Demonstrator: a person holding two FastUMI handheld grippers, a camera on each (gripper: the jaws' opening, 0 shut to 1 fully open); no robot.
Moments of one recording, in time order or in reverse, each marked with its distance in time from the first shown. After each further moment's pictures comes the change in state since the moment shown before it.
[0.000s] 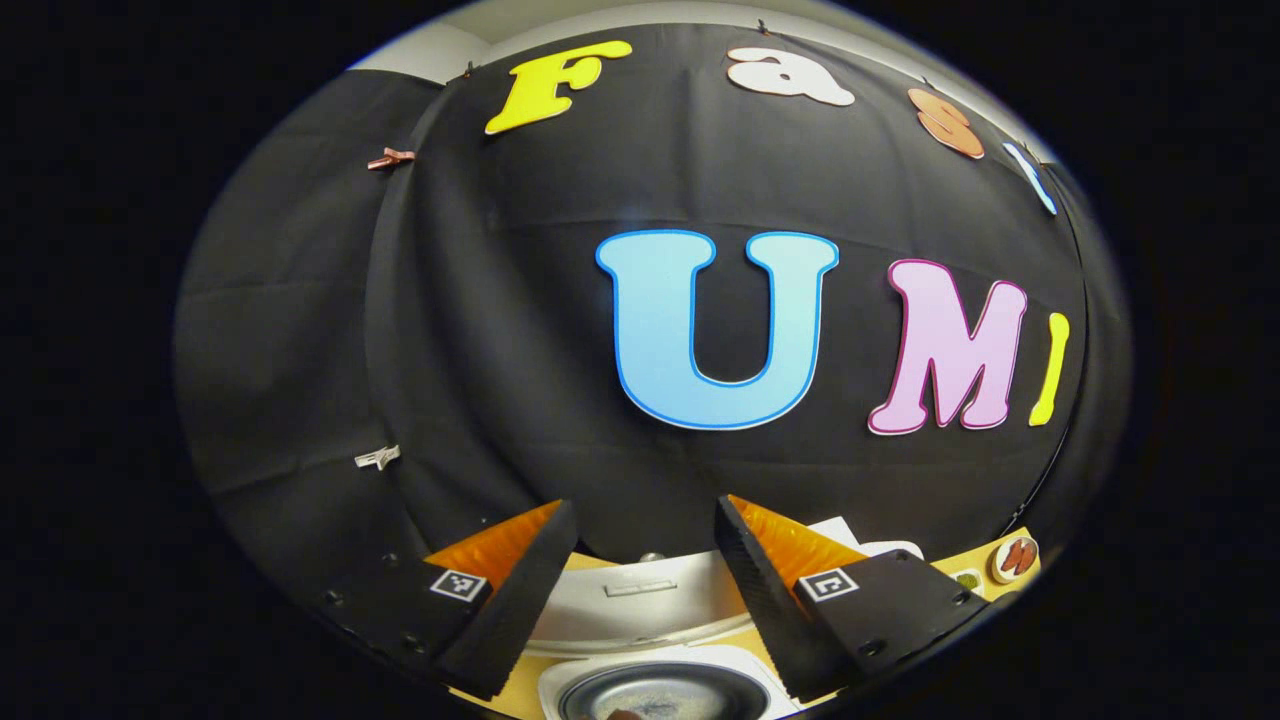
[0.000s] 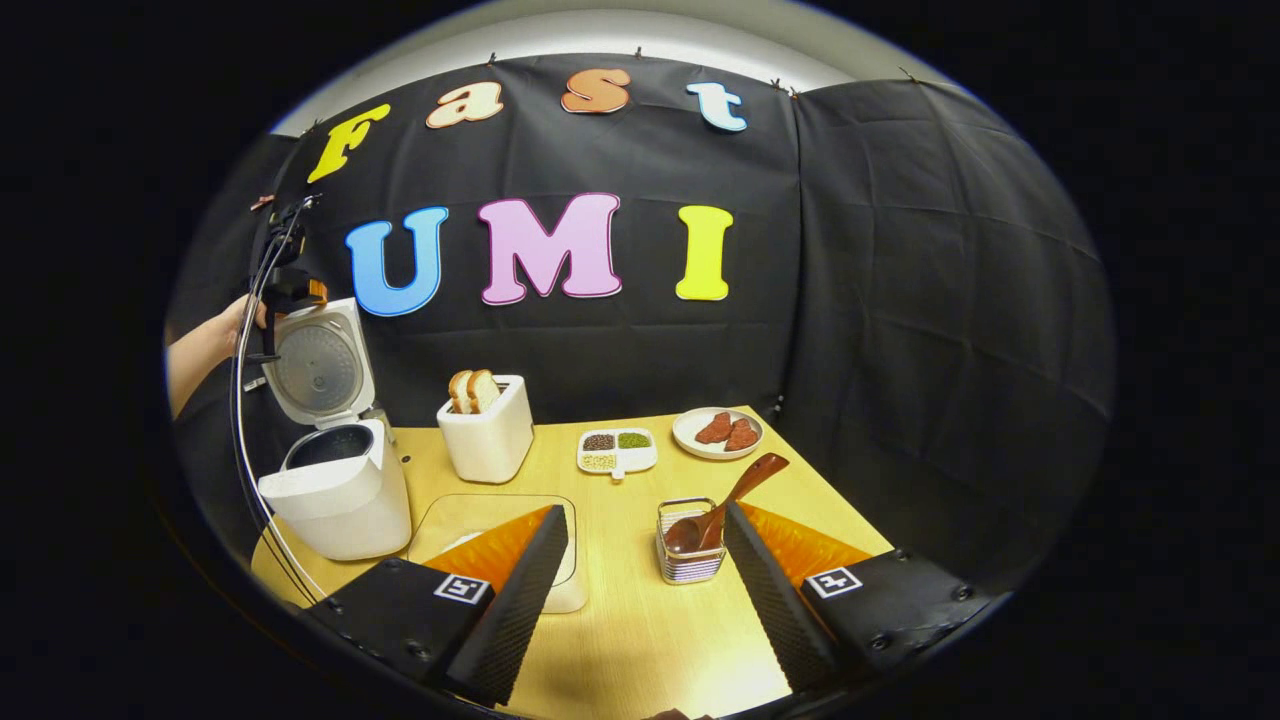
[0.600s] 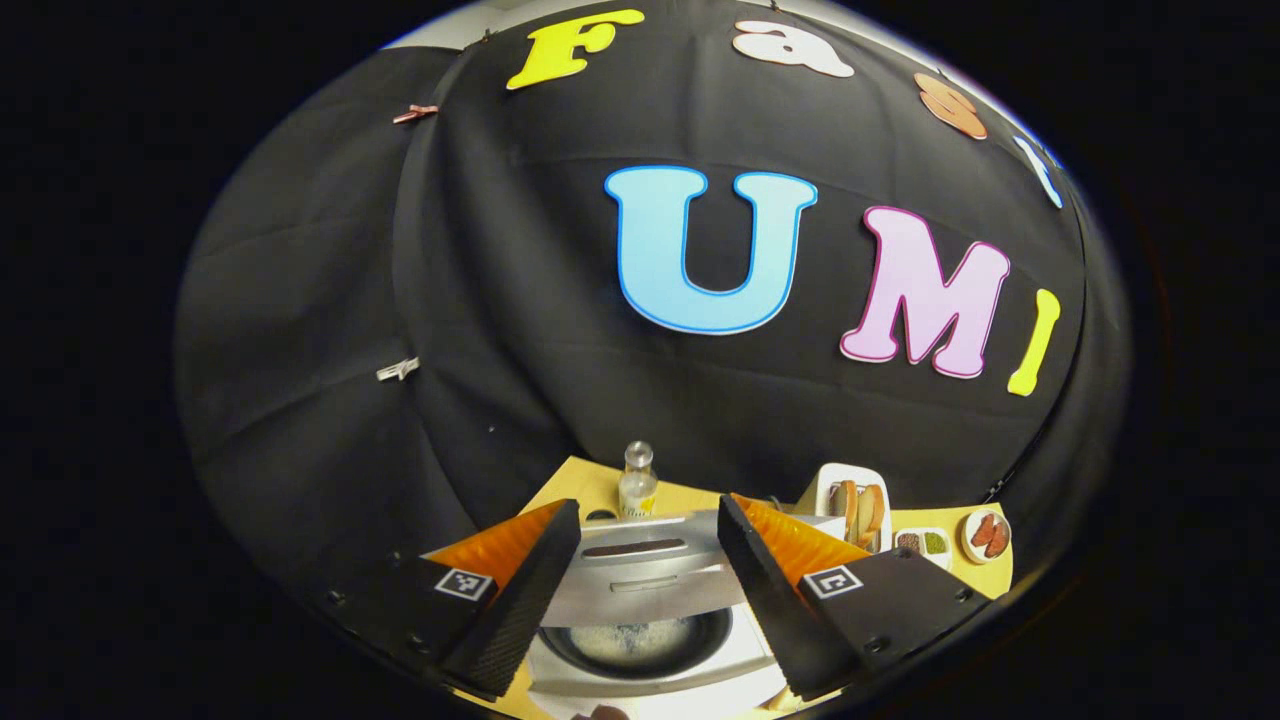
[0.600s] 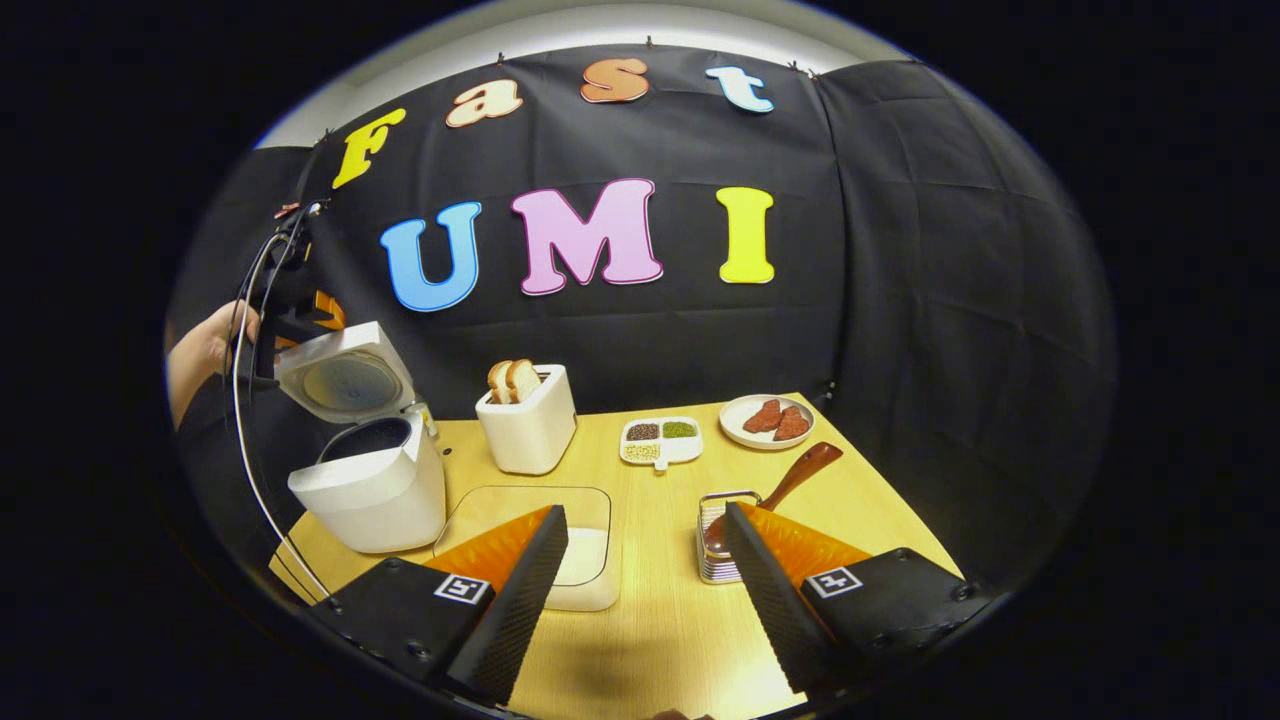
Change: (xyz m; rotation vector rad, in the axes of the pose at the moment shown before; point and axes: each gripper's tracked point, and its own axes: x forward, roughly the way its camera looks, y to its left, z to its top) left arm -0.104 -0.023 -0.090 -0.051 0.191 0.044; right arm 0.019 0.005 -0.029 0.028 0.055 0.168
